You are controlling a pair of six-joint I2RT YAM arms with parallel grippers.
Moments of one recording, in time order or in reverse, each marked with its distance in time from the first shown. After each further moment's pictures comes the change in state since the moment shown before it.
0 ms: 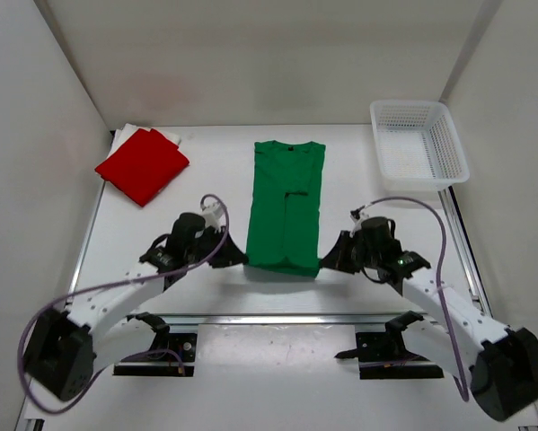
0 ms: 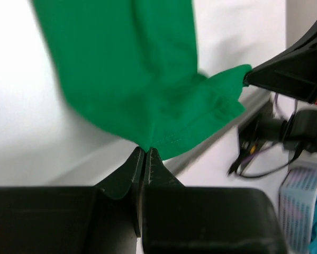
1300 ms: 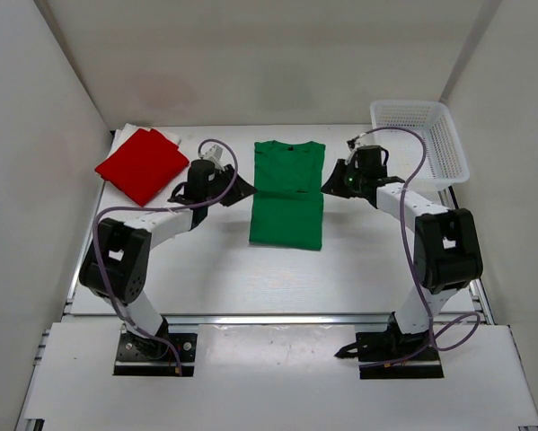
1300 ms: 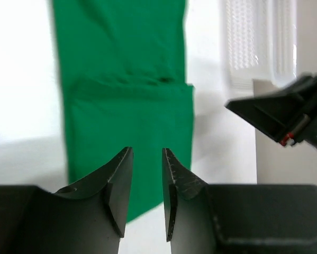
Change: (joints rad) left arm 0.189 0.755 0.530 0.386 -0.093 -0.116; right arm -0.299 0.882 0.705 0.240 -0.018 -0.307
